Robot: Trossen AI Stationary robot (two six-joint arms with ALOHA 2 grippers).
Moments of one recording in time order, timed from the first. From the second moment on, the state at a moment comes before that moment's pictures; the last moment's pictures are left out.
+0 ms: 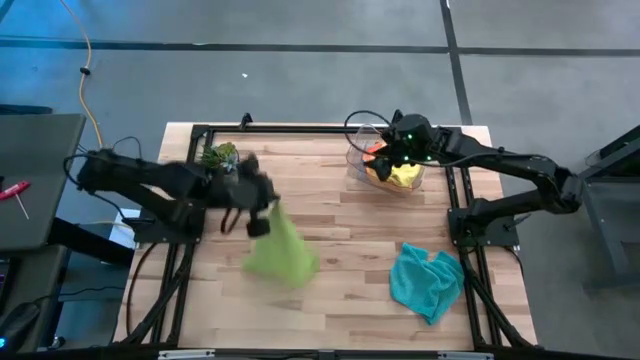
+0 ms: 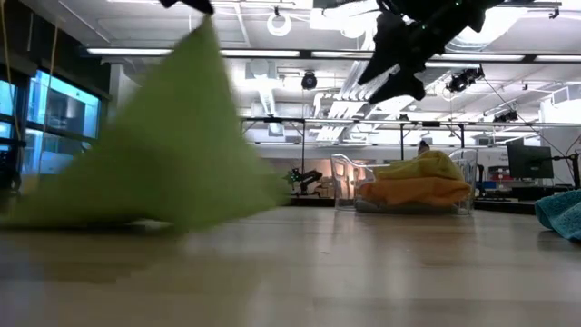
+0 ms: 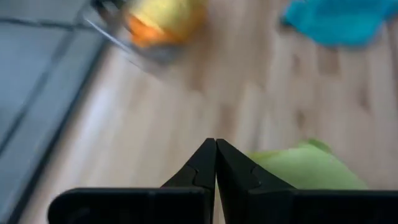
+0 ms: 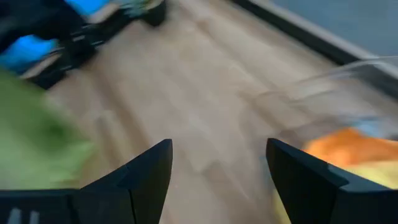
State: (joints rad) left arm -0.10 1.24 1.29 -0.92 -0.43 -0.23; right arm -0.46 1.20 0.97 -0.44 -0.16 0.34
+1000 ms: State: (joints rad) left arm -0.16 1.15 0.52 -0.24 -0.03 -0.26; right arm -0.13 1.51 1.08 -0.19 -0.03 0.46
